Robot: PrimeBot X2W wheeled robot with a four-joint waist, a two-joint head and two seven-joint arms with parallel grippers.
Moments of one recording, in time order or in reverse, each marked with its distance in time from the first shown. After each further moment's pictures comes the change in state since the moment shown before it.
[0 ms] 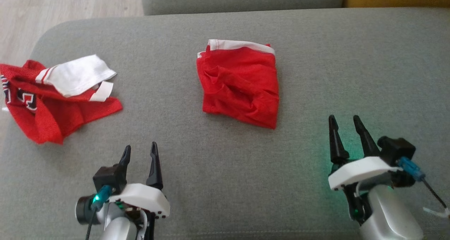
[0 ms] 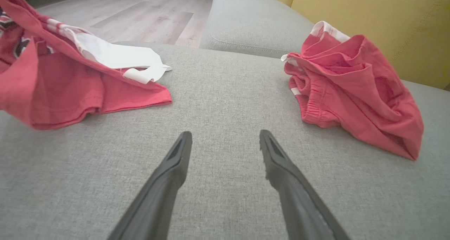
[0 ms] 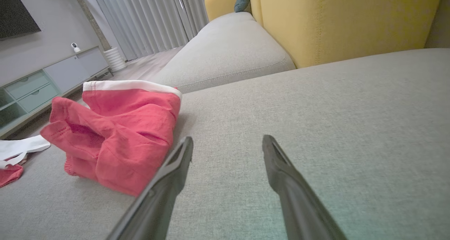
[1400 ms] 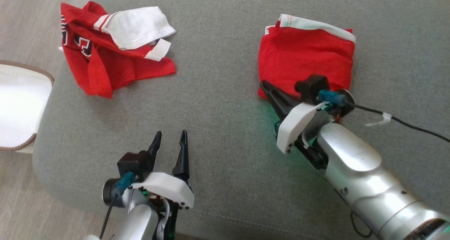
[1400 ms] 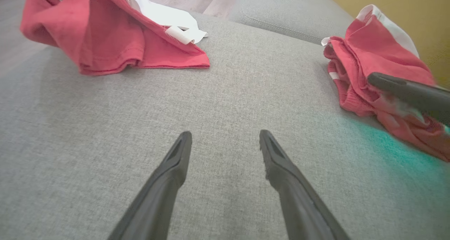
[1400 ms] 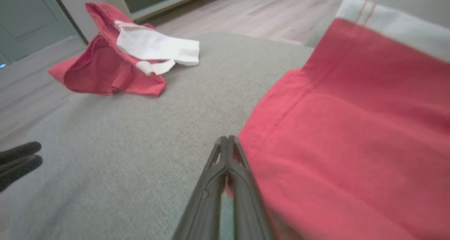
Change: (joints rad) left arm -0.074 0.002 -0.170 -0.014 -0.114 0.002 0.000; right arm -0.466 -0.070 0.678 0.241 0.227 0.000 0.137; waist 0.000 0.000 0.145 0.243
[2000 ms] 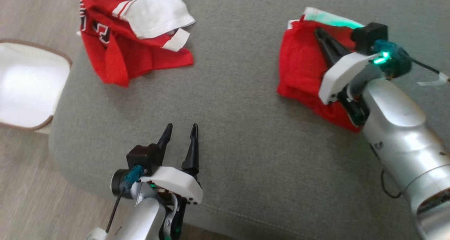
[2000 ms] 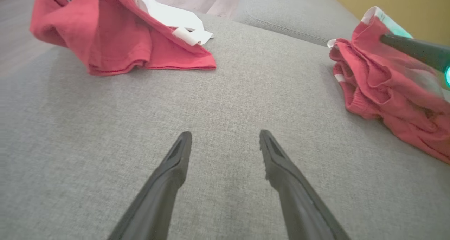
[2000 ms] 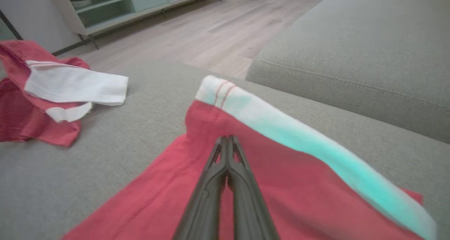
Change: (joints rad) left arm -0.039 0.000 -0.056 -0.011 -0.017 -0.001 0.000; right arm -0.197 -0.078 -0.124 0.187 -0.004 0.000 -0.034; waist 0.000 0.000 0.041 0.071
